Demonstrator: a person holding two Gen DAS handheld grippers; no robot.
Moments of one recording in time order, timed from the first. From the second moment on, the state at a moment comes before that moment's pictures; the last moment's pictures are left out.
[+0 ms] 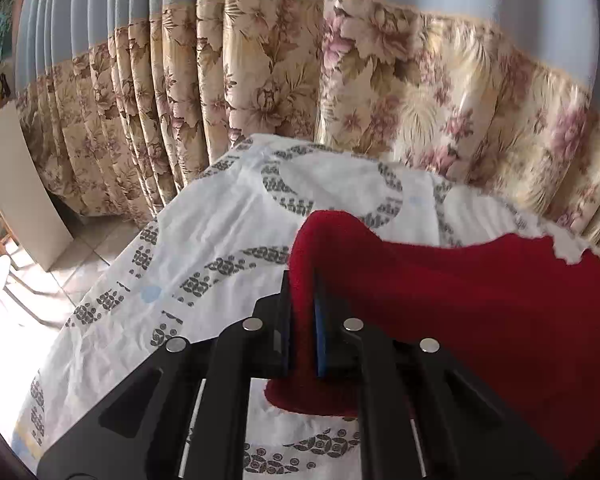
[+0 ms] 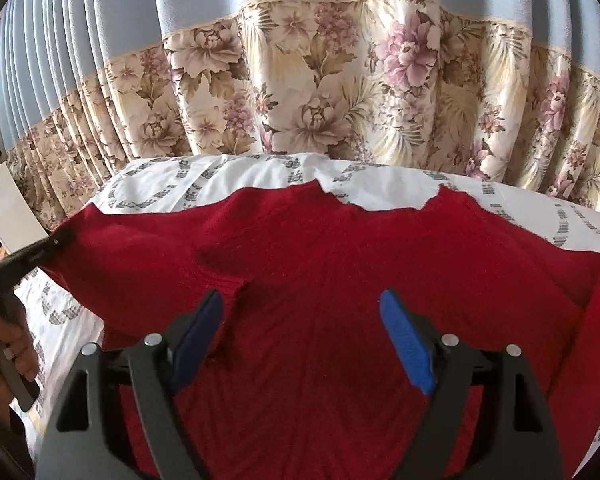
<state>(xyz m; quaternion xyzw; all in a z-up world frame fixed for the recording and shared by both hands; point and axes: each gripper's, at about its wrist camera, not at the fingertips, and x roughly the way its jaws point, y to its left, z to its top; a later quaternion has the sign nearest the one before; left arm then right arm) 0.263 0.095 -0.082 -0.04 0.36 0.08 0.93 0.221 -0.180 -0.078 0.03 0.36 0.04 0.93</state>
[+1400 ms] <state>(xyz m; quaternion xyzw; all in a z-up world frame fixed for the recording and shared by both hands) 0.261 0.102 -0.081 -0.06 0.36 0.08 0.93 0.261 -0.183 -0.079 0.03 0.36 0.06 0.93</state>
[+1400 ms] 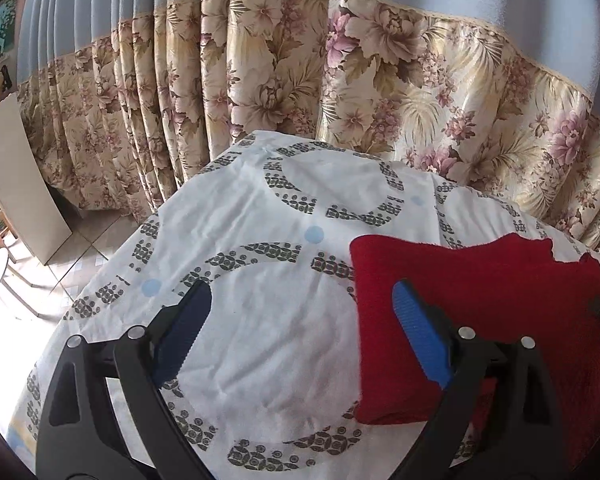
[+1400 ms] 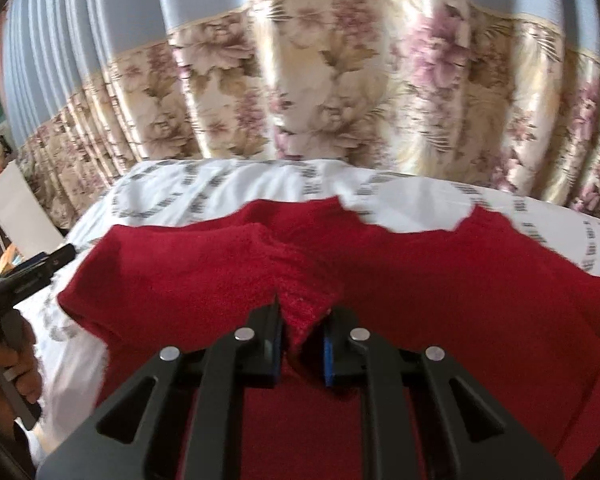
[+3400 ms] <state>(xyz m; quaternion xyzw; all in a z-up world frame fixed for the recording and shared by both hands) 0.265 0.028 -0.077 -0.04 0.37 0.00 0.93 0.247 -0.359 -0.103 0.08 0.41 -0.09 0.91</state>
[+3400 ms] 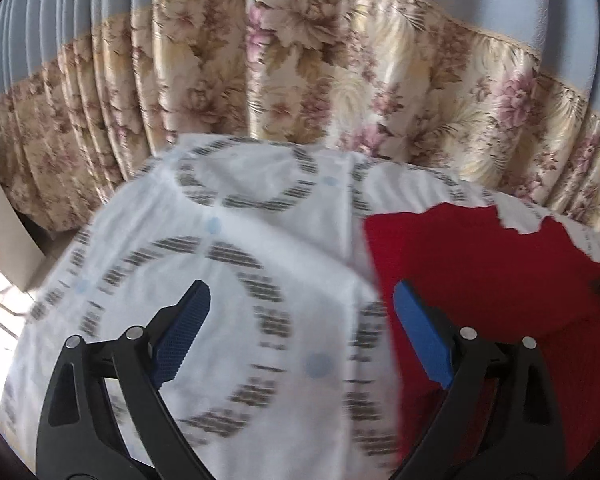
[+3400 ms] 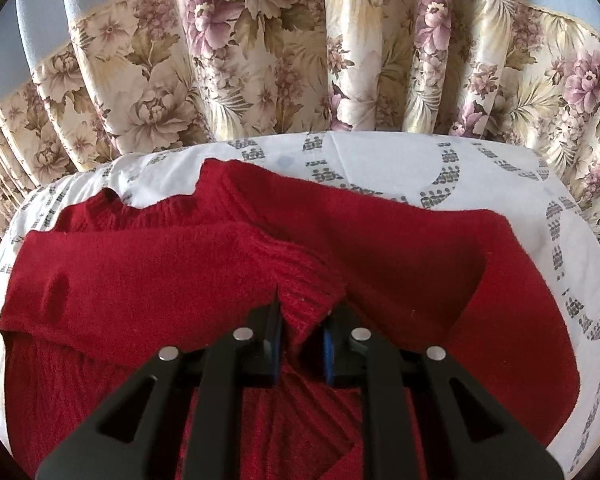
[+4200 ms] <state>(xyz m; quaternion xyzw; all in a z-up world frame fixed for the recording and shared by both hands) 0.275 -0.030 -0.100 0.02 0.41 -0.01 0.91 0.220 -0.394 -0.089 0.08 0.38 -0.14 0.91</state>
